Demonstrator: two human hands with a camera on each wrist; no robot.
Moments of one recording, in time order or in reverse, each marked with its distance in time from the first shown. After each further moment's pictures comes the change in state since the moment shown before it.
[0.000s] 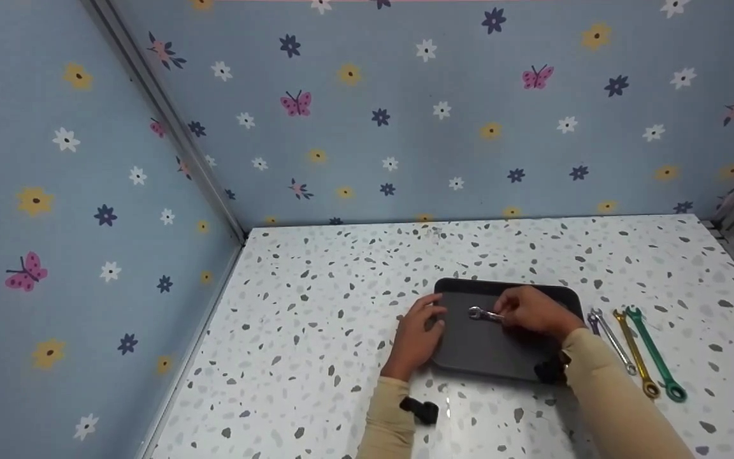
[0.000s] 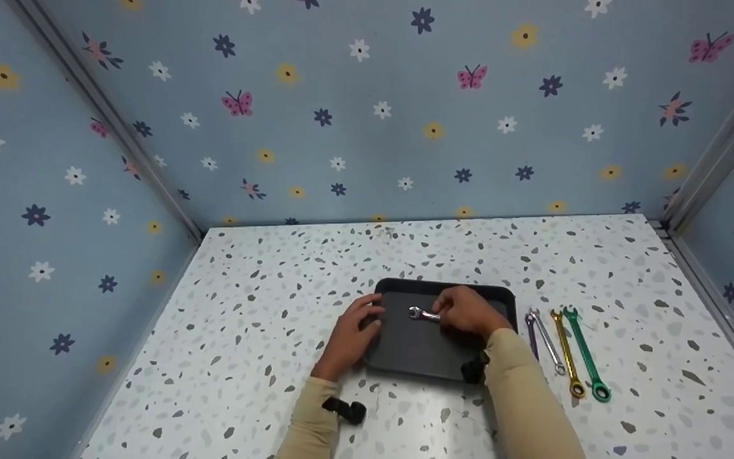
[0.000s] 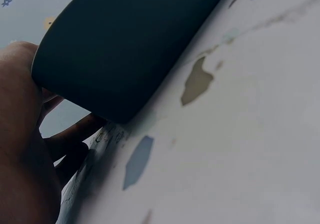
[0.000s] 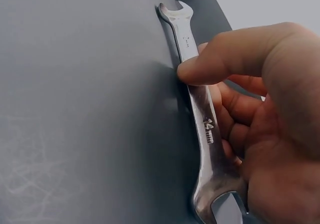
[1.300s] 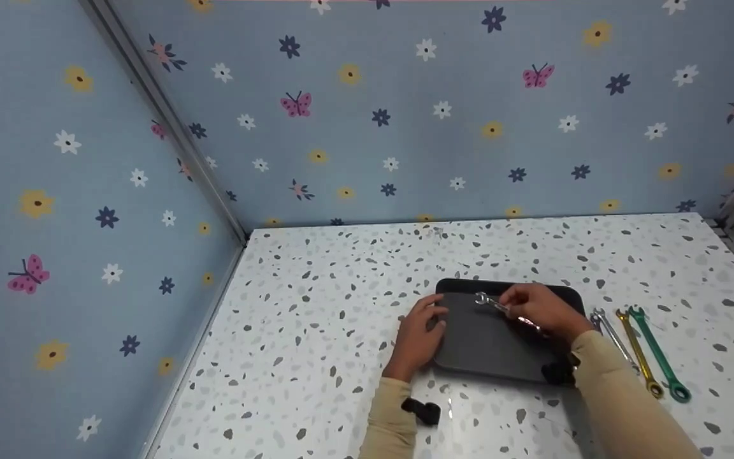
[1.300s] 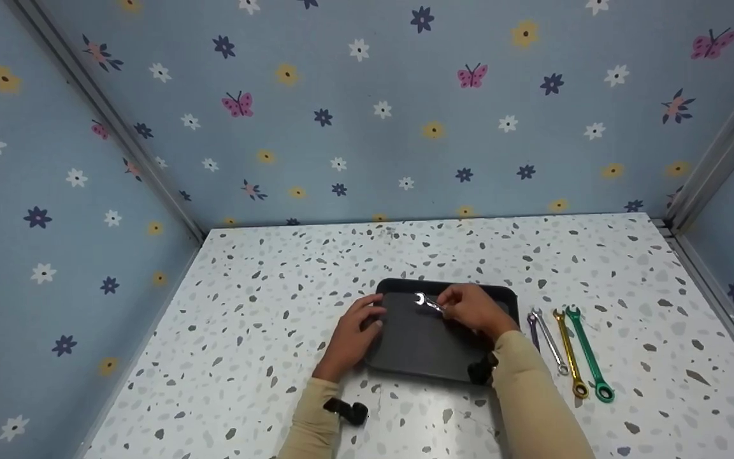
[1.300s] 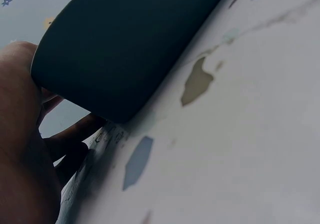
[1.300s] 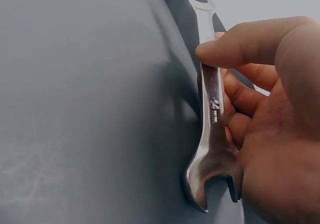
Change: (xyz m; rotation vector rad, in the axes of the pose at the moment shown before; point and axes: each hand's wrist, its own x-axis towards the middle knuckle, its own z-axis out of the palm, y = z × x) left_hand 0.000 0.000 0.000 -0.007 0.001 0.025; right_hand -0.007 0.002 -0.004 0.100 0.073 0.023
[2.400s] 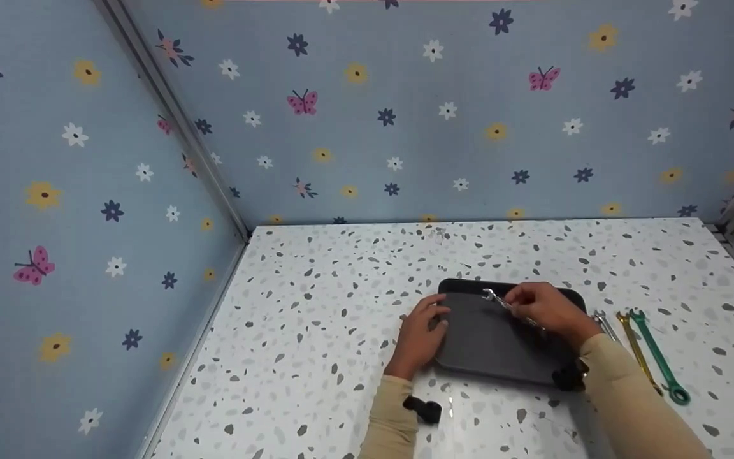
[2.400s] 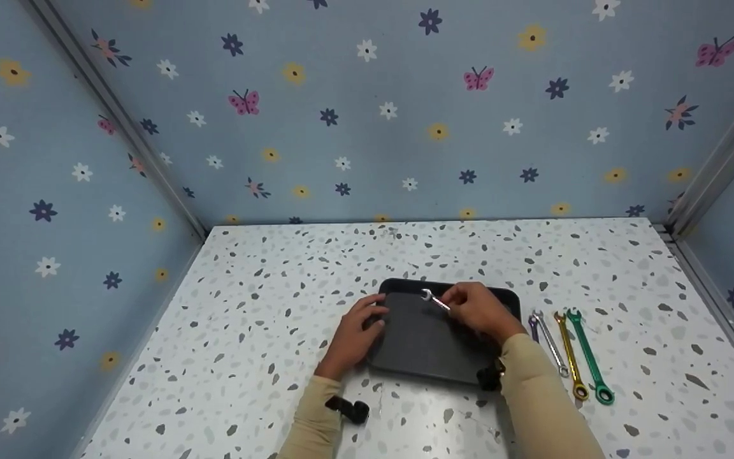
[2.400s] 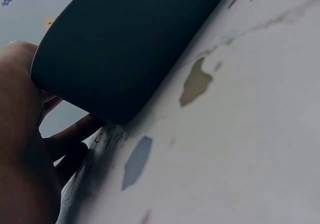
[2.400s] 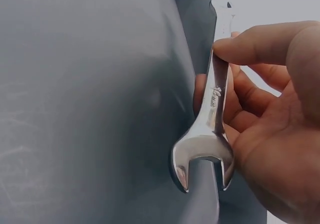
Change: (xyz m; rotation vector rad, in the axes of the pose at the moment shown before) left_hand -0.001 0.000 -0.002 0.016 -0.004 0.020; right_hand -0.008 -0.010 -0.006 0.044 0.018 0.054
